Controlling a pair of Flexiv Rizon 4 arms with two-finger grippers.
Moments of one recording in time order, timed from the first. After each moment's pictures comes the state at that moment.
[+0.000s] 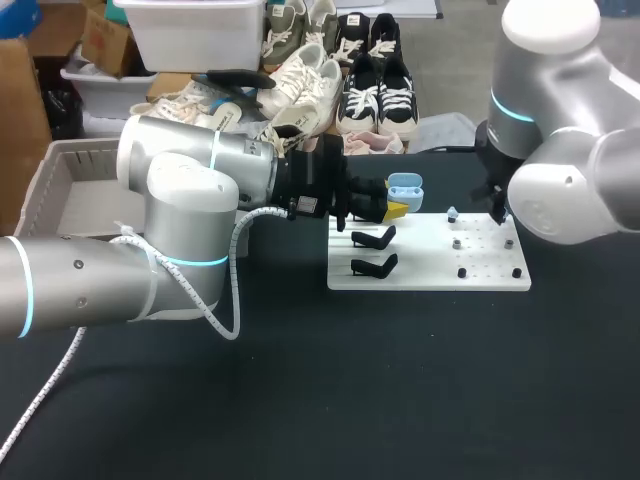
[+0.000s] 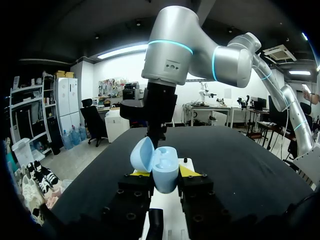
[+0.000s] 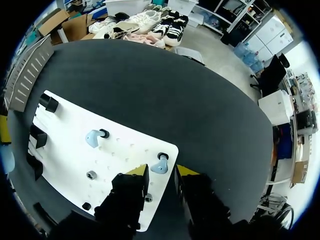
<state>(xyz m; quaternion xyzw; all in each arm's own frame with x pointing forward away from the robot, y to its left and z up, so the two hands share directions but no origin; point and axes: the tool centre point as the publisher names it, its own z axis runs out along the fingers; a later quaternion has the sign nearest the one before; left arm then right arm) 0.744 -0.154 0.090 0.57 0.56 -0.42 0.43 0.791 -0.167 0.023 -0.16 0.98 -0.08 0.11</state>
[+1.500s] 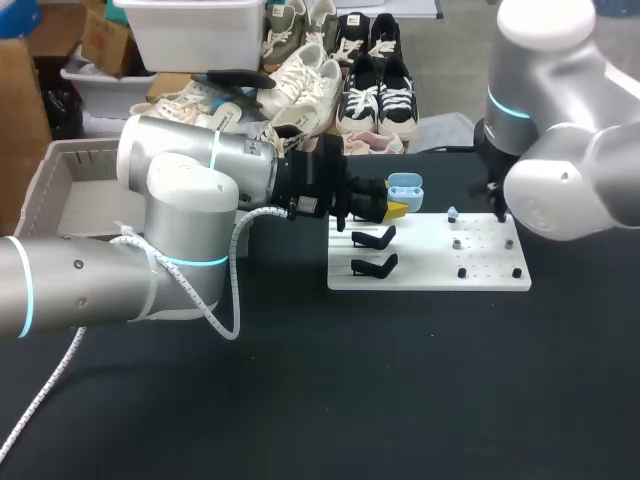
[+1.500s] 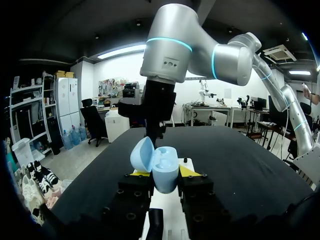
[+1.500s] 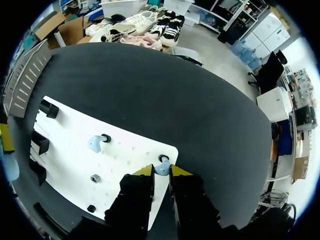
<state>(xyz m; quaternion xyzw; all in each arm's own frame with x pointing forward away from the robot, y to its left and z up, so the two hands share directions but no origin) 0.744 -0.154 0.090 0.57 0.56 -0.42 0.43 0.794 -0.163 0.030 -0.14 0.98 -0.08 0.11</state>
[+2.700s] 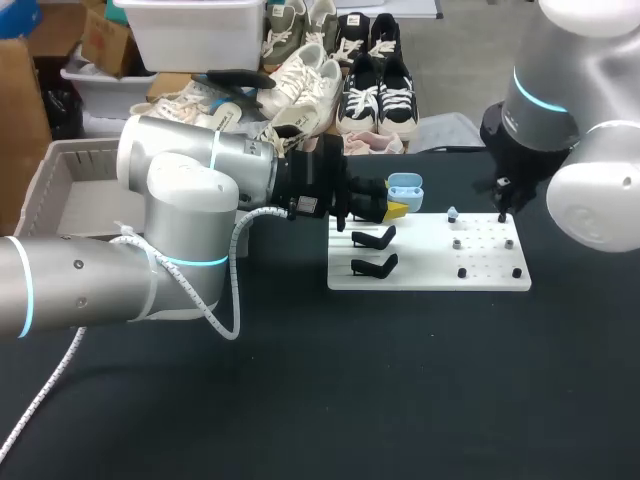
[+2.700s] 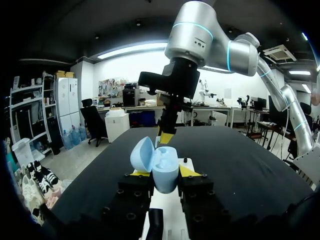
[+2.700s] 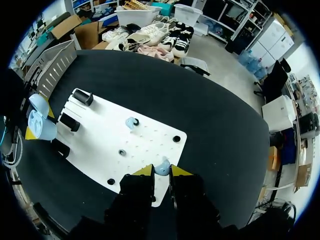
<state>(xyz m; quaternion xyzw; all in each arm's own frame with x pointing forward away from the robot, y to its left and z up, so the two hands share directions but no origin) 0.744 -0.154 0.090 0.57 0.56 -0.42 0.43 0.752 -0.149 0.074 -0.18 0.97 -0.04 0.14</state>
